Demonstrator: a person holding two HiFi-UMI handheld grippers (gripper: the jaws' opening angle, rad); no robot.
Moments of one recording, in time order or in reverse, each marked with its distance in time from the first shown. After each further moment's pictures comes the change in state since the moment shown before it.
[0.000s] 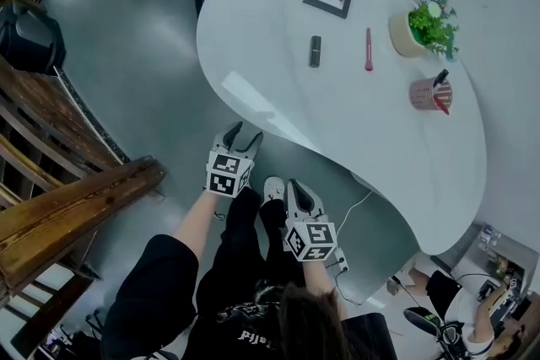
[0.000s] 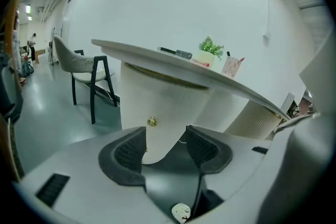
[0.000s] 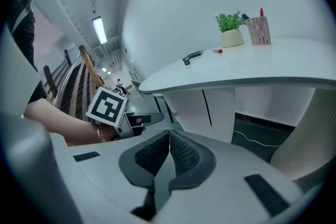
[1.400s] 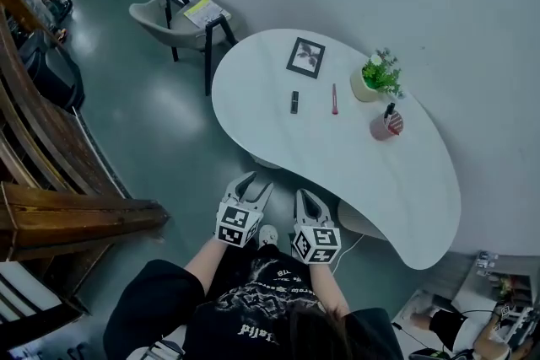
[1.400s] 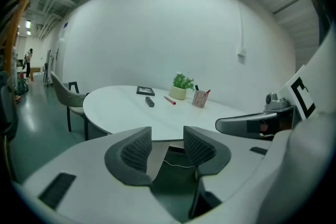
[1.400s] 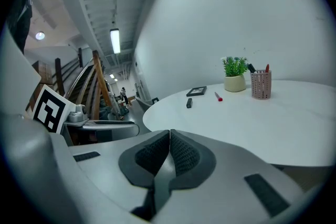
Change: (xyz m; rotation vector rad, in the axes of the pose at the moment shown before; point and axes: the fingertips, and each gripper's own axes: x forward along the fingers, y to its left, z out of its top) left arm -0.150 -0.134 0.089 0.106 -0.250 -0.041; right arm -0.097 0.013 0.106 -0.159 -0.222 0.002
